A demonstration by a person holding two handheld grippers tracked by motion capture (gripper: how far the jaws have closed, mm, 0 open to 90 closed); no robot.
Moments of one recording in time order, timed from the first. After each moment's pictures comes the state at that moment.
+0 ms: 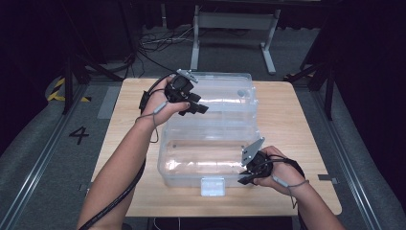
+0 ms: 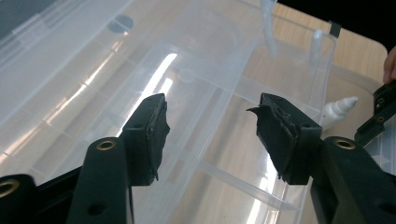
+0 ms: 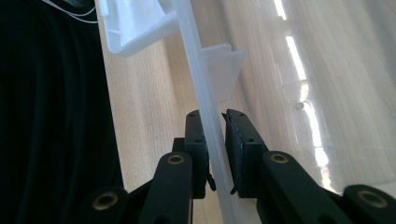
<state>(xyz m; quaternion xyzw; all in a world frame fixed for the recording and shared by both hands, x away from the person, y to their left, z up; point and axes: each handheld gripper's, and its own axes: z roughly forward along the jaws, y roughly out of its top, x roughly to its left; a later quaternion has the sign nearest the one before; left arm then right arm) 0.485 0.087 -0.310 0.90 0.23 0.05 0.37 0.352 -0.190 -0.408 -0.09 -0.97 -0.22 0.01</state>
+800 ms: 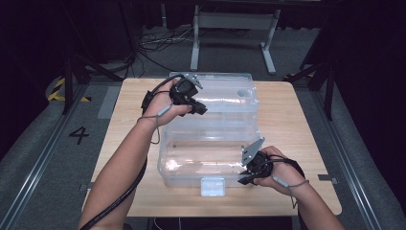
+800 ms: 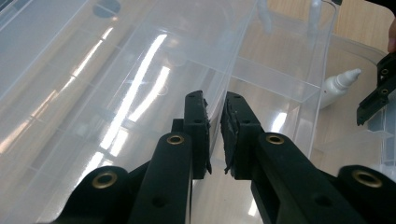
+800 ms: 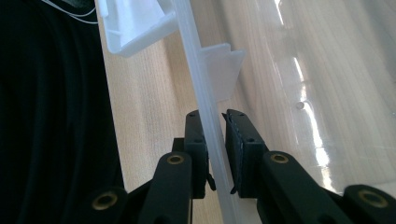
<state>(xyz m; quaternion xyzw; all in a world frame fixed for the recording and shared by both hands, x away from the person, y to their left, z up) 0.477 0.079 -0.307 0.92 0.20 0.05 0.34 0.351 -0.190 -0.409 -0.10 -0.97 -0.22 0.01</state>
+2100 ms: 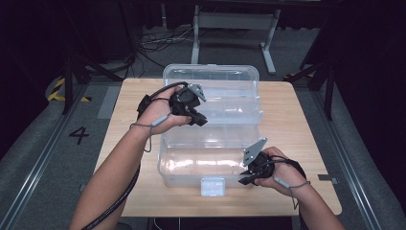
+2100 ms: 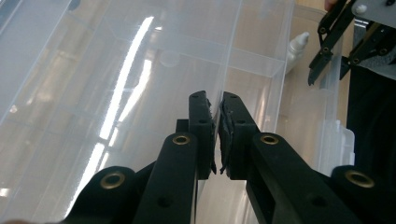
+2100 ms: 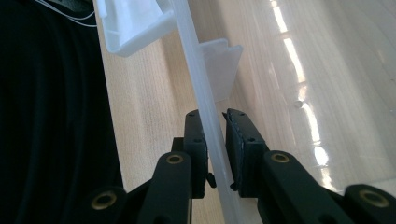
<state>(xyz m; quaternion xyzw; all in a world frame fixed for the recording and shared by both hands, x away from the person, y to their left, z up) 0.433 0.073 -0.289 0.94 0.15 0.04 0.30 0.351 -0.195 -0.410 -0.10 -0.97 -0.23 0.01</state>
